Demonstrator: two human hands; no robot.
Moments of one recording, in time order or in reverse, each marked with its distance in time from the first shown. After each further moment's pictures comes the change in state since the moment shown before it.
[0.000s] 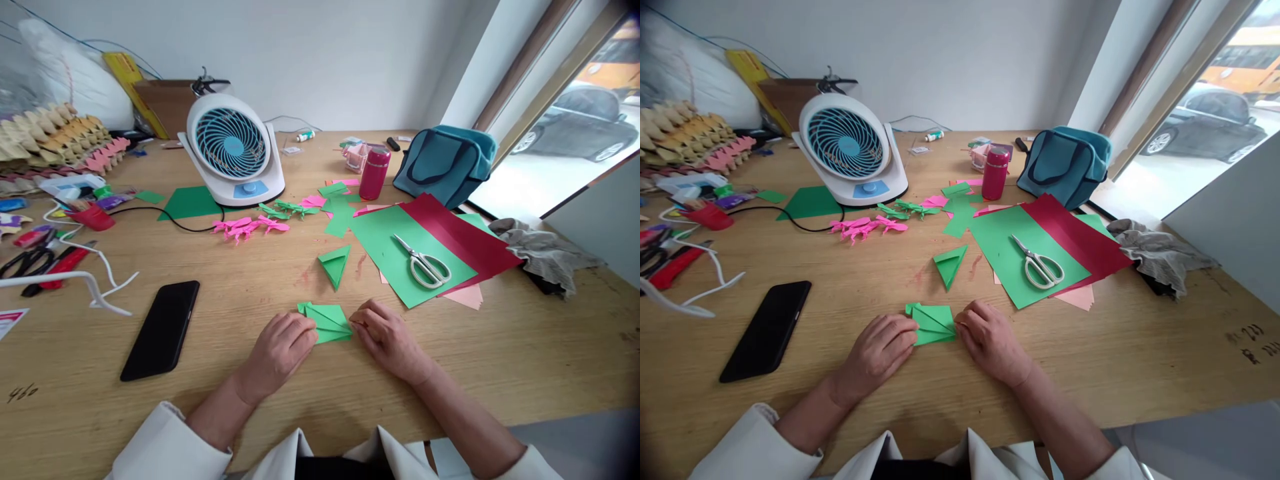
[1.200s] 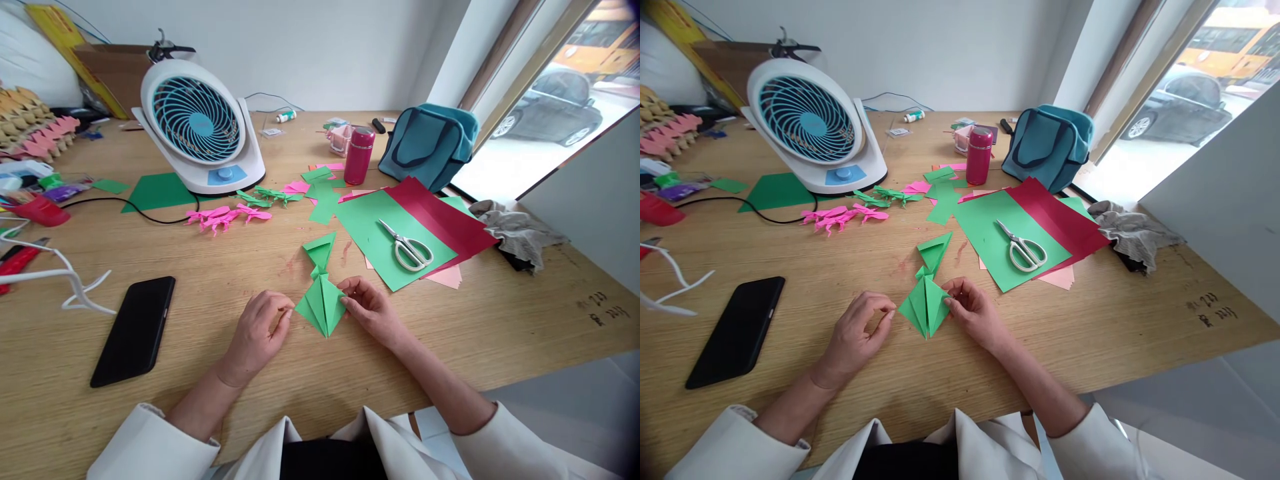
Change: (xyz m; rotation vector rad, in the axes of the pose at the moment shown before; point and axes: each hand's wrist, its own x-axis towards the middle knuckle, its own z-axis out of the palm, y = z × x) left_hand 0.001 -0.011 0.009 -0.188 0.067 -0.304; right_hand 0.014 0.005 0.013 0.912 0.146 0.512
